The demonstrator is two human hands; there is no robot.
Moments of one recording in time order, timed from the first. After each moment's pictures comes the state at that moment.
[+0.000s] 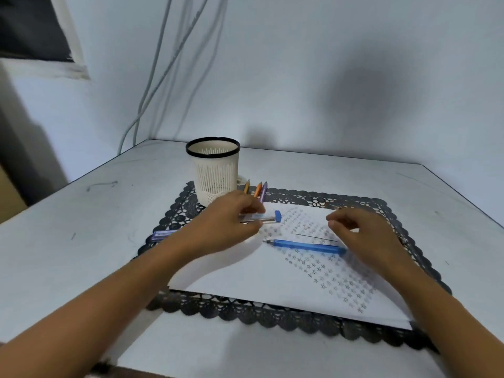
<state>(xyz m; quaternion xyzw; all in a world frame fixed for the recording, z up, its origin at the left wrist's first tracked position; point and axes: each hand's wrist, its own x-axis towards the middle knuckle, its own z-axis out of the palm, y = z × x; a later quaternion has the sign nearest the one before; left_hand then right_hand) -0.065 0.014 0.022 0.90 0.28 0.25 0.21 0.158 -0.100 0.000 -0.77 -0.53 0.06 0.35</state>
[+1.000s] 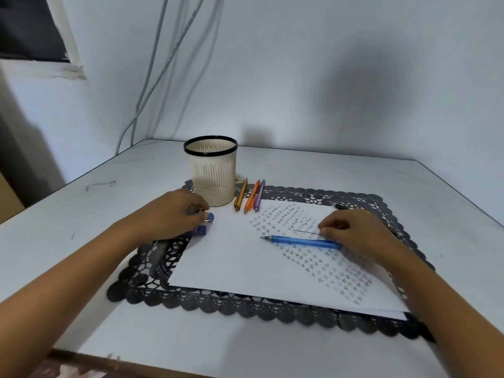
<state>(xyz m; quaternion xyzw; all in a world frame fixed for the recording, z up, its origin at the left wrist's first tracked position) -0.123 0.060 0.021 0.90 0.40 0.11 0.13 0.164 -0.091 0.006 -0.77 -0.57 0.14 0.24</state>
